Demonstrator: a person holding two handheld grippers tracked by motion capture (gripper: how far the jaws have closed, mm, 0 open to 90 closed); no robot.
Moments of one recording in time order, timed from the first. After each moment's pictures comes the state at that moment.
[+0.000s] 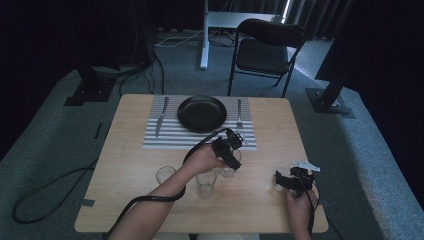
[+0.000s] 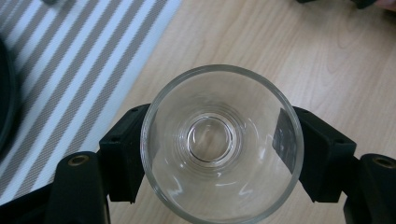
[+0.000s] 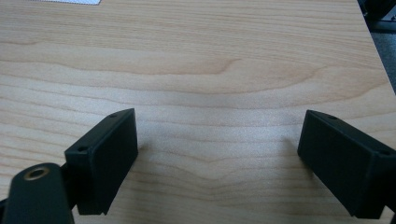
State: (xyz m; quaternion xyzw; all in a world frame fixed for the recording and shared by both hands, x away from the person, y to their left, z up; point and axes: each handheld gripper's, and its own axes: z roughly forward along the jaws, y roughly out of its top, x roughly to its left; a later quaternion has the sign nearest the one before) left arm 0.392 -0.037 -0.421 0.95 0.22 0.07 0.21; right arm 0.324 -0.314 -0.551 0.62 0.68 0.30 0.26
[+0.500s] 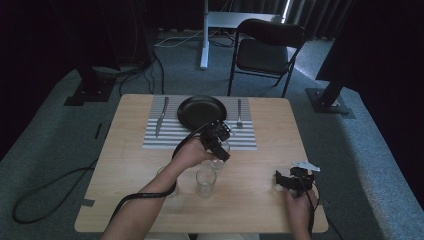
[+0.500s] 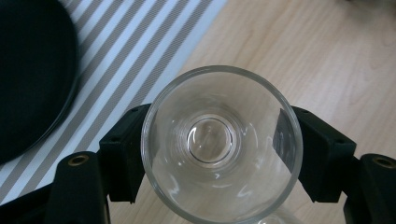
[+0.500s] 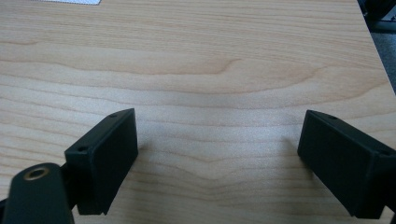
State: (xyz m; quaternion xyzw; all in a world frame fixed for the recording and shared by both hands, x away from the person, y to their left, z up) left arm 0.405 -0.004 -0.412 0.94 0.26 0.10 0.20; right arm 0.324 -0.314 -0.551 0.62 0.68 0.30 0.26
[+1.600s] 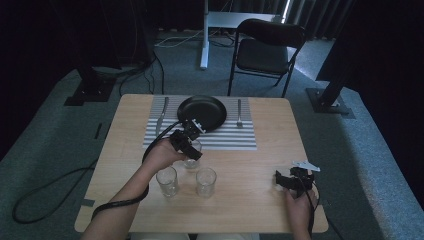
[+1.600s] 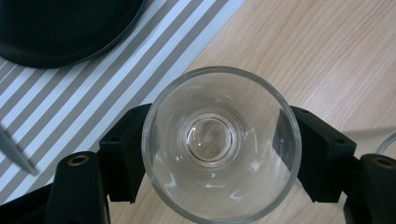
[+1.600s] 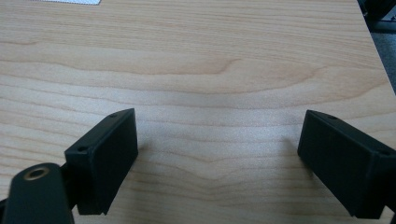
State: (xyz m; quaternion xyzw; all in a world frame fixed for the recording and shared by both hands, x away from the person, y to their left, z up) left arm 0.399 0.081 -0.411 0.92 0.32 0.11 0.18; right arm 0.324 -0.314 -0.551 0.62 0.68 0.30 0.26
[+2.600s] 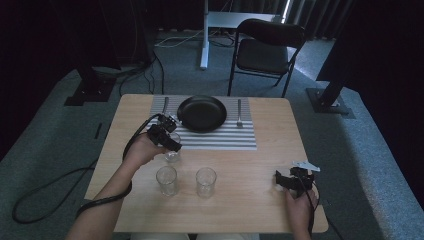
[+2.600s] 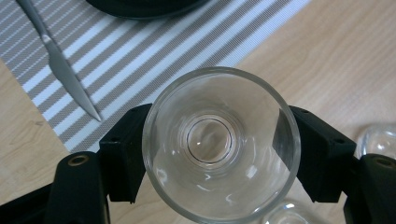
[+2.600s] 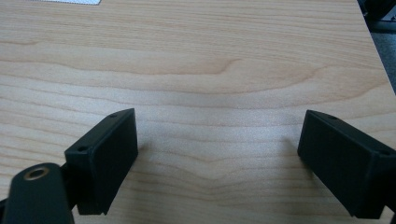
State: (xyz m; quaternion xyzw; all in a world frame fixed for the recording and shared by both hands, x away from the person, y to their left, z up) left arm 0.420 0.142 -0.407 0.89 0.39 0.13 0.18; right arm 0.324 -0.314 -0.551 0.62 0.68 0.29 0.26
